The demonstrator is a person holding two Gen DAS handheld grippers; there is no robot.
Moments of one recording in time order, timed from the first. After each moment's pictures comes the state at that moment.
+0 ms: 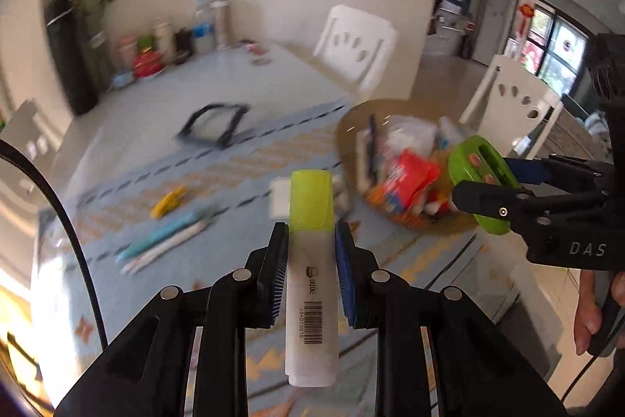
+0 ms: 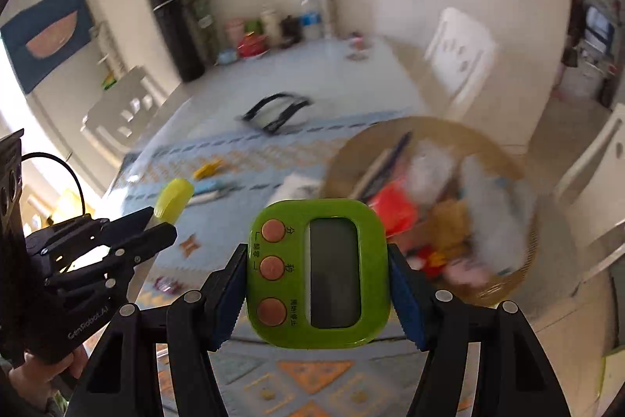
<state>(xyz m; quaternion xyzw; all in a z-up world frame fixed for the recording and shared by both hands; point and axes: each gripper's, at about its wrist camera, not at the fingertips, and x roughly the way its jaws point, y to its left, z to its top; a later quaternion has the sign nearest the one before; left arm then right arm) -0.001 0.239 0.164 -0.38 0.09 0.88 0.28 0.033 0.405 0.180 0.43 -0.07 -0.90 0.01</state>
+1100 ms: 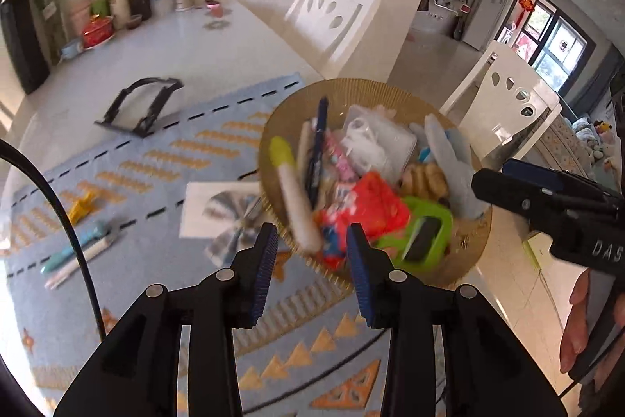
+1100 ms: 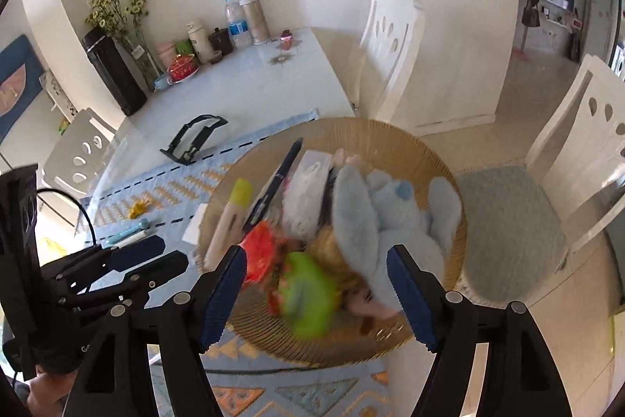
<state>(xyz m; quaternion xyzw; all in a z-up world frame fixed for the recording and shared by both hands) -0.037 0.320 0.131 -0.46 0.06 0.83 0.29 0.016 0.515 0.165 0.44 -0.13 -0.89 -0.05</state>
